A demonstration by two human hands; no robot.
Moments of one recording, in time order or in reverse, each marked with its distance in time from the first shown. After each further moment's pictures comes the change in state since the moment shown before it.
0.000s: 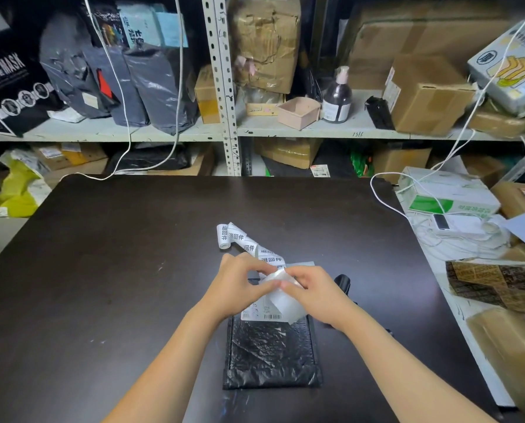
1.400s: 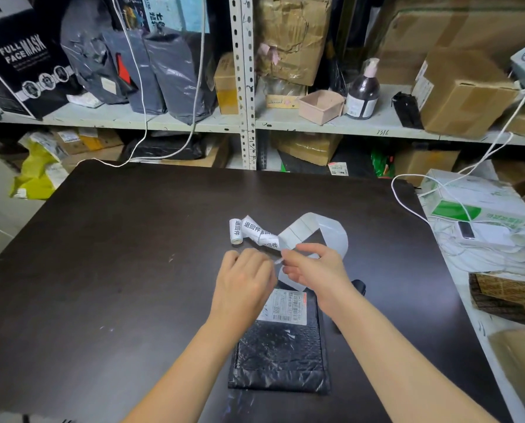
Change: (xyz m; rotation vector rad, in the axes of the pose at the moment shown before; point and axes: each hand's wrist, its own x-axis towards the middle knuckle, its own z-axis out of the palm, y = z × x) left_hand -0.009 -0.001 0.012 0.728 0.639 0.433; right_hand 0.037 -0.044 0.014 0.541 0.392 0.398
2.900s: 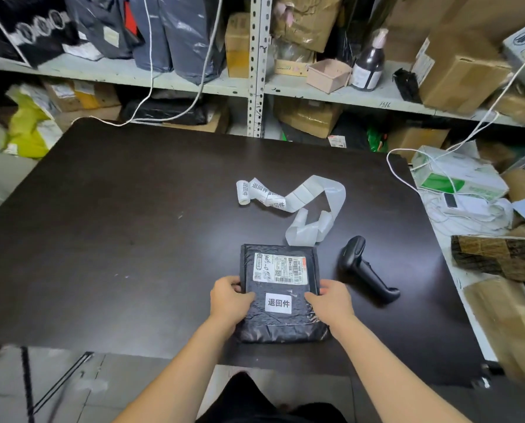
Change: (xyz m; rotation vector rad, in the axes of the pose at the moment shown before) left_hand -0.137 0.003 -0.002 -0.765 -0.635 -1.292; right_hand -0.041 0.154 -0.026 -0.643 0.185 0.021
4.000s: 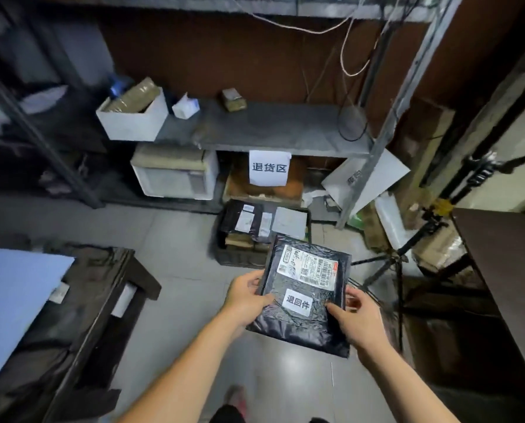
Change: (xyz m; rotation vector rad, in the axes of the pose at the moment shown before) left_hand -0.481 -0.409 -0.246 -0.936 1.125 -0.322; right_hand -0.472 -0.001 0.355 -0.377 -1.126 -0.830
